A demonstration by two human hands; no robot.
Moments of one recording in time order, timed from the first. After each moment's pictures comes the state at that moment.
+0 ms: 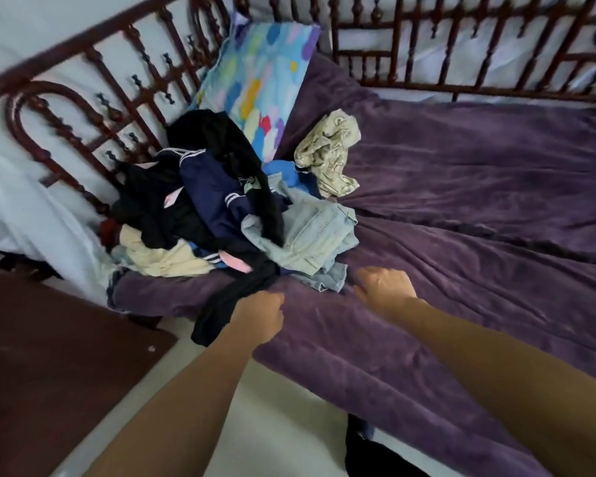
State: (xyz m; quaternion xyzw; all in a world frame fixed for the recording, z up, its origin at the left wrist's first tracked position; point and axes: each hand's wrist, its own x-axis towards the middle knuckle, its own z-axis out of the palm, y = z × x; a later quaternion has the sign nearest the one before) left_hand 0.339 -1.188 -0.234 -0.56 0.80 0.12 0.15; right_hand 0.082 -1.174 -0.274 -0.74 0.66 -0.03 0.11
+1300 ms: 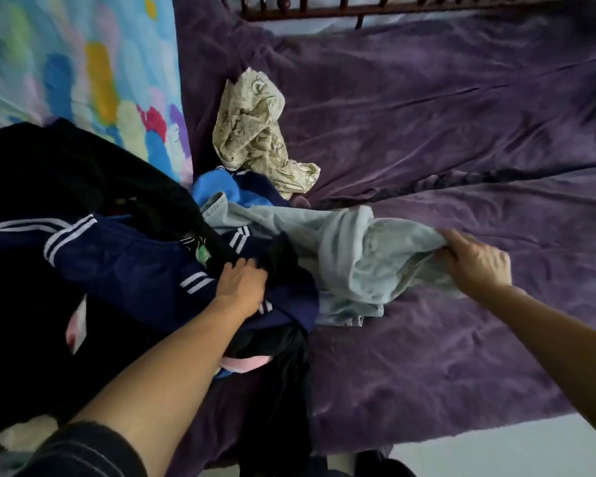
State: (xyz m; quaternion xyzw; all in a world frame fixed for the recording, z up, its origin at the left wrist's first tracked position) left_hand 0.375 -1.548 -0.335 -0.28 0.92 0.03 0.27; right_hand 0.079 -1.288 -0.308 -0.37 0.93 -0.02 0.07
